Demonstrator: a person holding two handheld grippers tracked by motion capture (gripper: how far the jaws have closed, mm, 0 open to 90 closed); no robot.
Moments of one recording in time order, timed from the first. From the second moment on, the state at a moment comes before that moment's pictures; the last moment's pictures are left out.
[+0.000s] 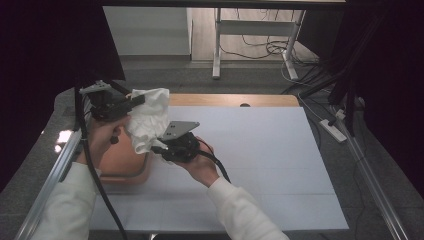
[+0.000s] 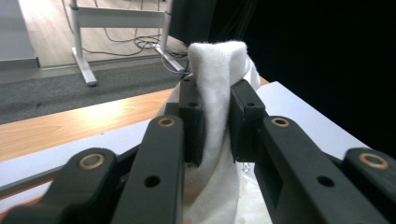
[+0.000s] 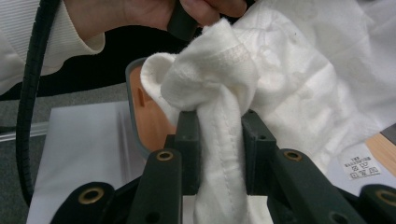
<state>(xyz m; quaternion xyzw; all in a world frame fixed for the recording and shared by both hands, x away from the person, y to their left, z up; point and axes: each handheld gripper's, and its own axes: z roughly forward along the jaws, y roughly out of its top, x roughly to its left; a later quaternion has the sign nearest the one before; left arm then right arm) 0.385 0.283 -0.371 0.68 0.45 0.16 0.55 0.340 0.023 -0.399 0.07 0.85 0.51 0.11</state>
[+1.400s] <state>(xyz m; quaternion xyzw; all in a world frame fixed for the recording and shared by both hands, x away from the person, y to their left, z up) 0.409 0.341 -0.413 0.68 0.50 0.15 0.51 0.358 0.111 -0.436 0.08 0.87 0.48 0.06</state>
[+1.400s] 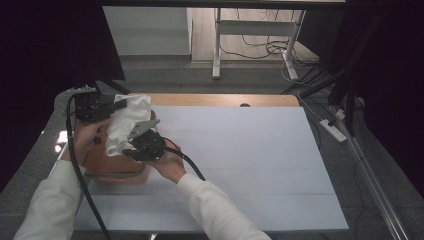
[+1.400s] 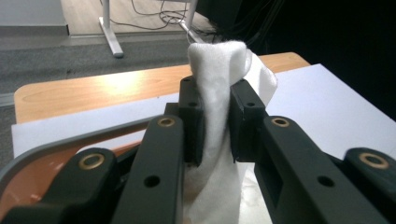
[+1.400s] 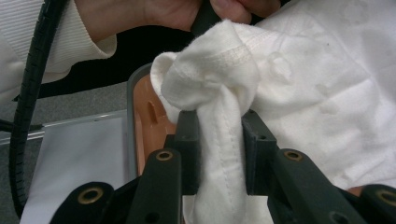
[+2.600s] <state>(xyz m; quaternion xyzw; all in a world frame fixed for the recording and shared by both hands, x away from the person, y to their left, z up) 0.411 0.354 -0.429 0.68 0.55 0.16 0.46 0.370 0.114 -0.451 0.11 0.86 0.49 -0.01</state>
